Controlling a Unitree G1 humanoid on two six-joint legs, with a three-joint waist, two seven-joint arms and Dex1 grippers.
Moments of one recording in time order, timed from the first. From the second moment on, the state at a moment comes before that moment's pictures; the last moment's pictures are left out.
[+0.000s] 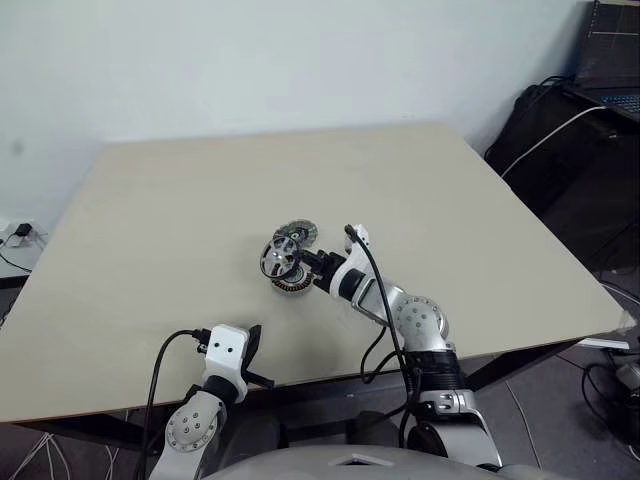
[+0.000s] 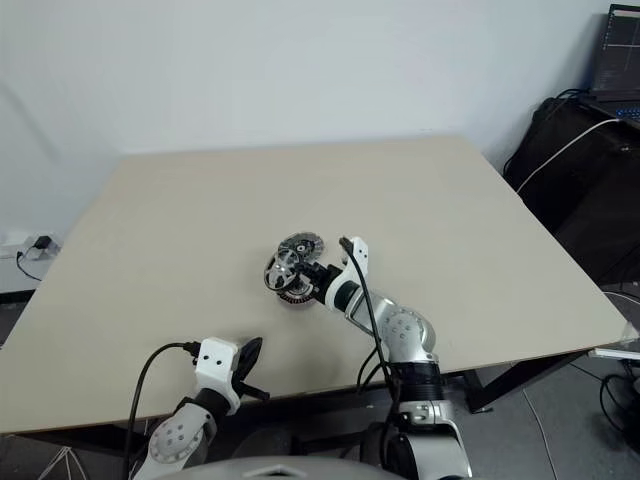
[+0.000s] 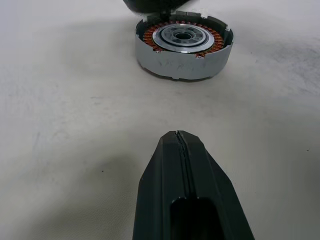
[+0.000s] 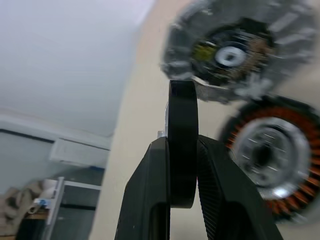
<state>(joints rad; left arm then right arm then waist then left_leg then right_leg) 0.48 0.14 -0.17 -0.25 -0.01 0.08 -0.25 -0.35 0.12 -0.09 0.14 0.94 0.88 0.05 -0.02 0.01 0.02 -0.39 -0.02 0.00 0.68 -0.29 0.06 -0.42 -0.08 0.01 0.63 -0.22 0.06</state>
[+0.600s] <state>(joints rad) 0.46 0.16 -0.16 -0.14 -0.02 0.00 -0.26 -0.35 0.13 -0.14 0.23 0.95 0.86 0.05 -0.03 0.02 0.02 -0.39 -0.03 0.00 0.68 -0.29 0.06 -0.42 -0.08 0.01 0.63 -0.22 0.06</state>
